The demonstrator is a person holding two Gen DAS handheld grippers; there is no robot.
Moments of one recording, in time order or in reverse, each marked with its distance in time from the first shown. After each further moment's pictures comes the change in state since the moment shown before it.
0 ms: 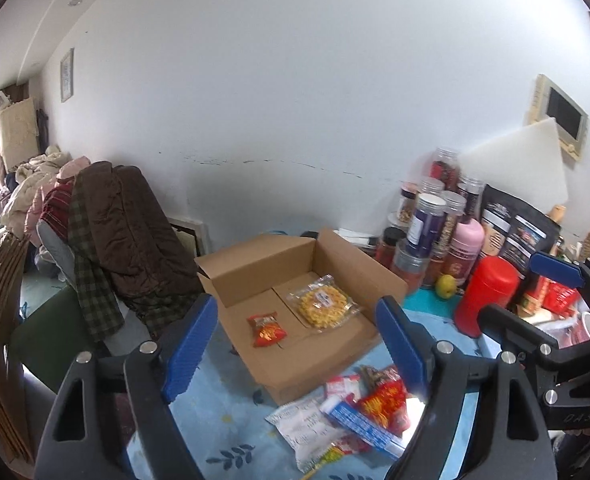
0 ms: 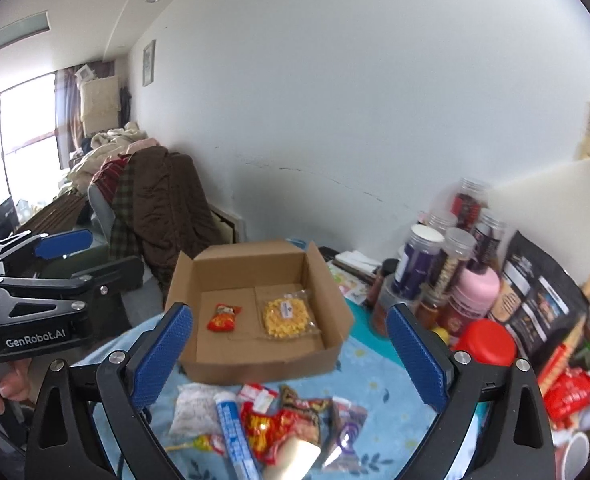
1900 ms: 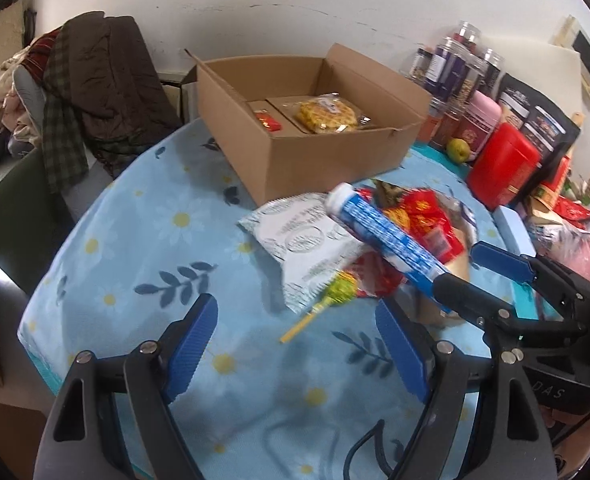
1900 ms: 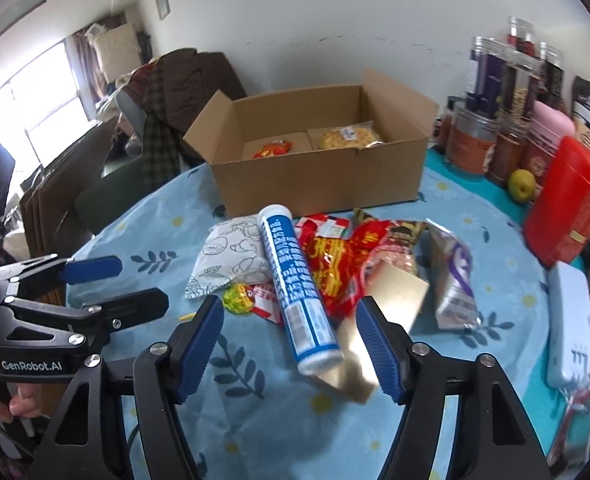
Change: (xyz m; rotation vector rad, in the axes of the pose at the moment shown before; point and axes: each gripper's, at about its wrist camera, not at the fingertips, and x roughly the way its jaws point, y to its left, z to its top) left arm 0.064 0.020 -0.179 -0.138 0.378 -0.062; right arm 0.076 0.037 -0.161 0.045 0.307 0.201
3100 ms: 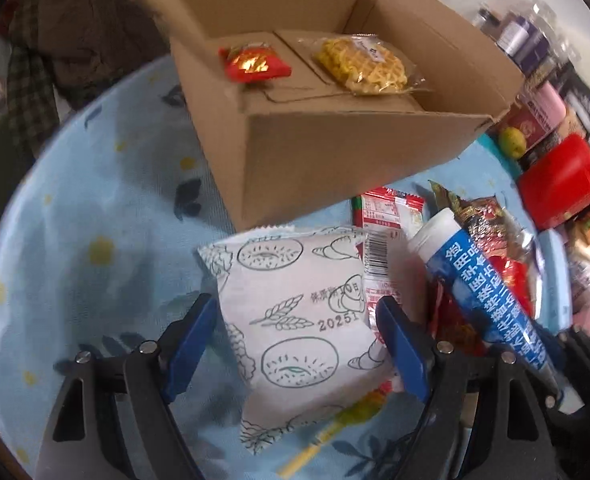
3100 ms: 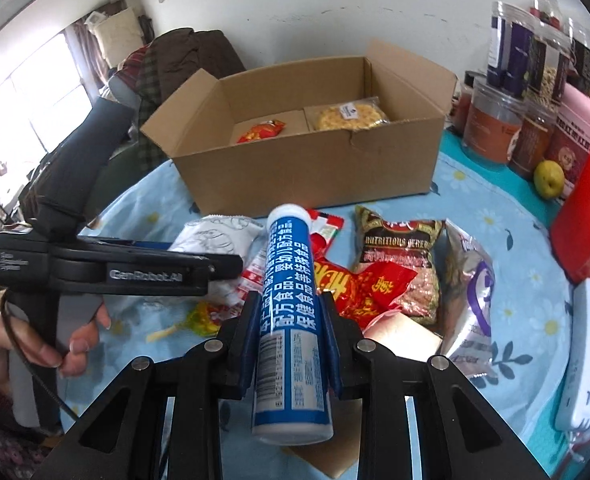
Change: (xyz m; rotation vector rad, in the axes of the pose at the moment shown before) left arm 0.118 -0.006 0.052 -0.075 0.237 0.014; right arm 0.041 -0.032 0.015 0.024 0.079 0.051
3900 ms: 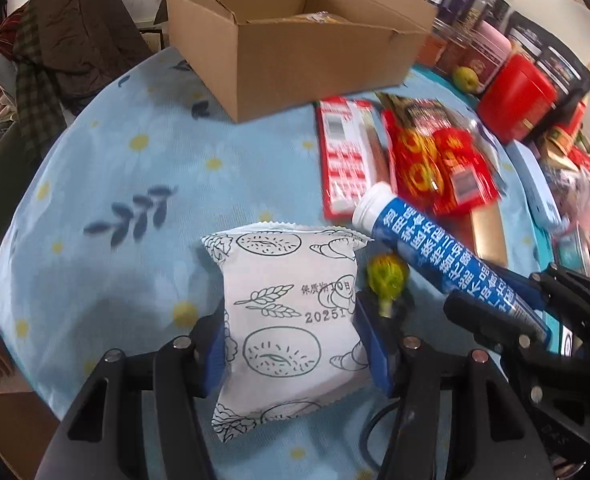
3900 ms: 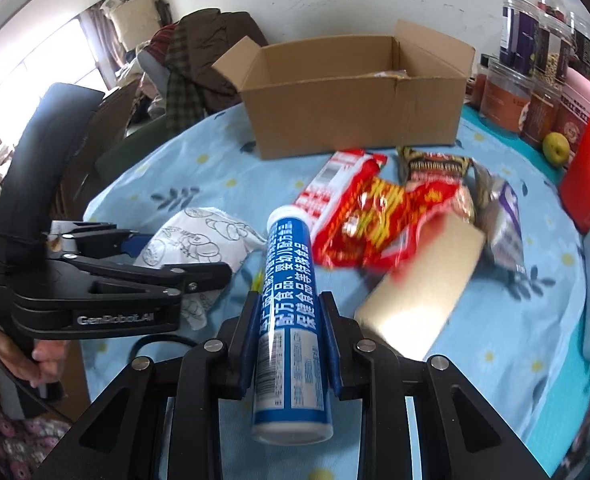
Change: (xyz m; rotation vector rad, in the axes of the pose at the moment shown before) left arm -0.054 -0.004 -0.102 0.123 -0.002 -0.013; right arm -0.029 0.042 -0.069 -0.039 0.049 0.036
